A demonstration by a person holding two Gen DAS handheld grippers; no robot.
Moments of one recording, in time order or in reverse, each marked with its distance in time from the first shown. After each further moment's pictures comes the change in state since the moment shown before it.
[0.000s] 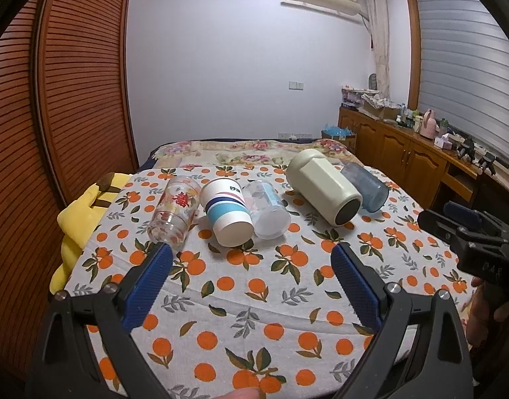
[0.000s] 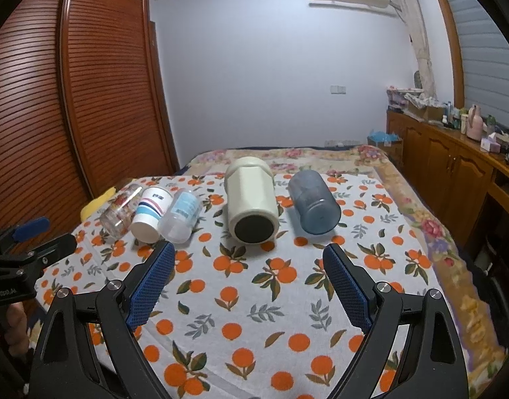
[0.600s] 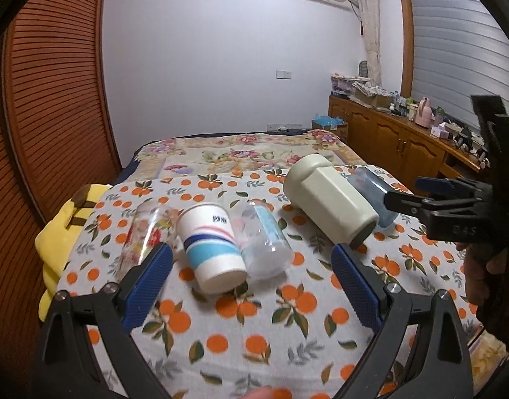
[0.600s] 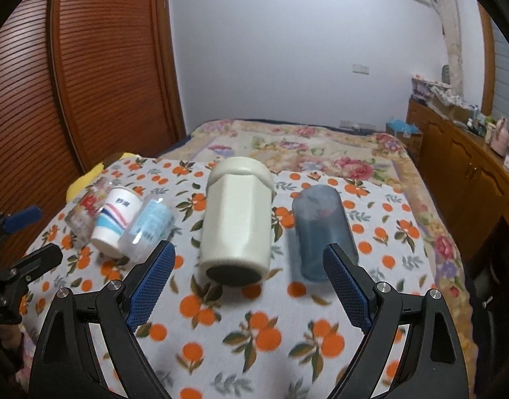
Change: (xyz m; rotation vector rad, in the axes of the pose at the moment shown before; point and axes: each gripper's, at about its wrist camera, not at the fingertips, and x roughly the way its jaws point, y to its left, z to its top) left arm 0.079 0.000 0.042 0.046 0.049 -0.053; right arm 0.106 -0.023 0.061 -0.097 0.171 0.039
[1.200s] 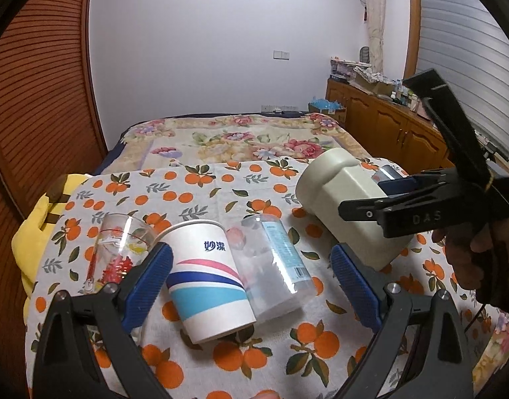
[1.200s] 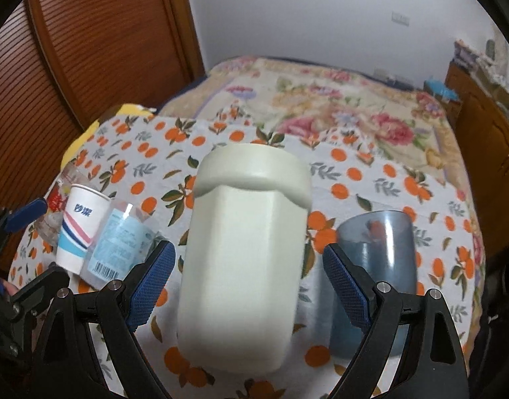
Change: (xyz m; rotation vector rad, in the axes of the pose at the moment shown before) left arm 0.072 0.019 0.021 -0.026 0.094 -0.047; right arm 0.119 0.002 0.045 -0.032 0.330 0.113
